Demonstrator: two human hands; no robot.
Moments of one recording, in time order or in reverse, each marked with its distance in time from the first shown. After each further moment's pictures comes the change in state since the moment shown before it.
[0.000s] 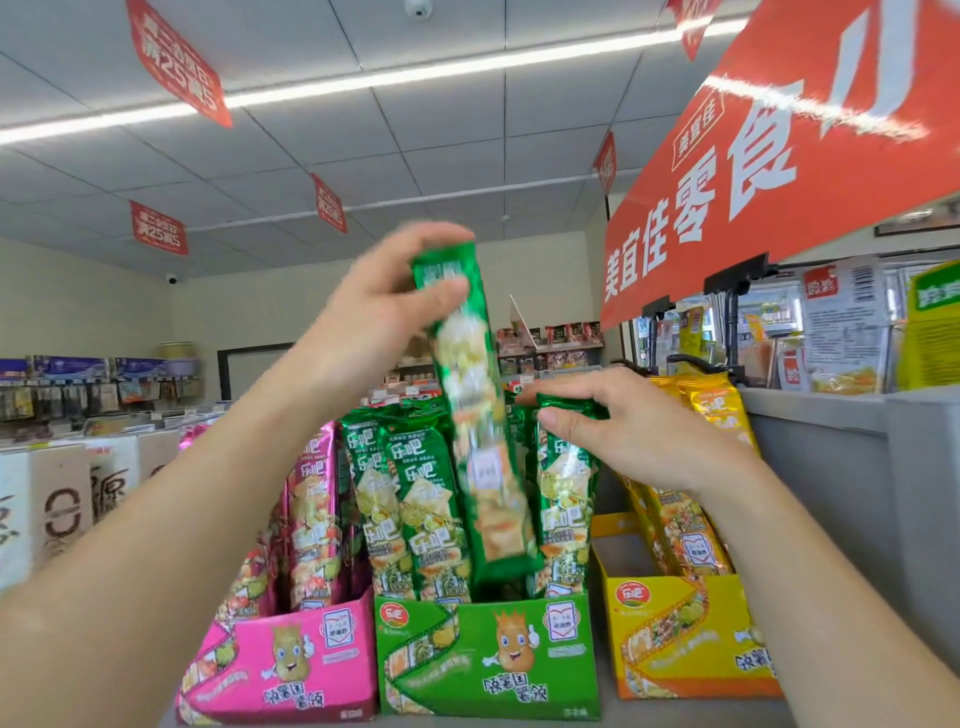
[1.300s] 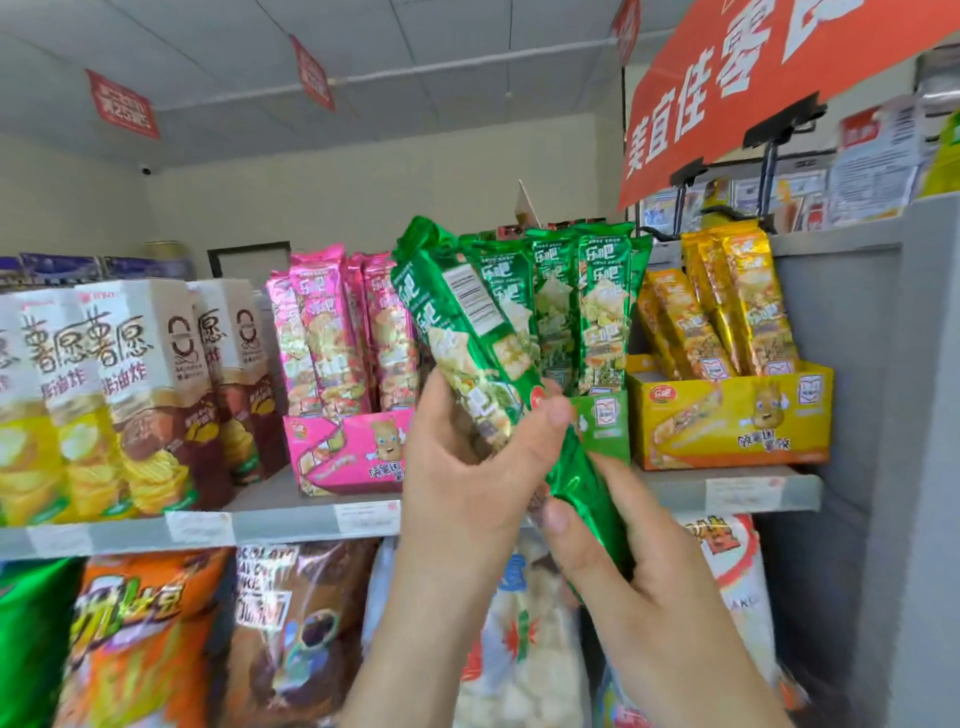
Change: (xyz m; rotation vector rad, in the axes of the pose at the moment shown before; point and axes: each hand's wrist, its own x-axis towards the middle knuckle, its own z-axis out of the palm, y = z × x) left_hand -0.214 -0.004 0.060 -0.553 0.312 -0.127; right_hand -0.184 -0.106 0.144 0.483 0.329 0.147
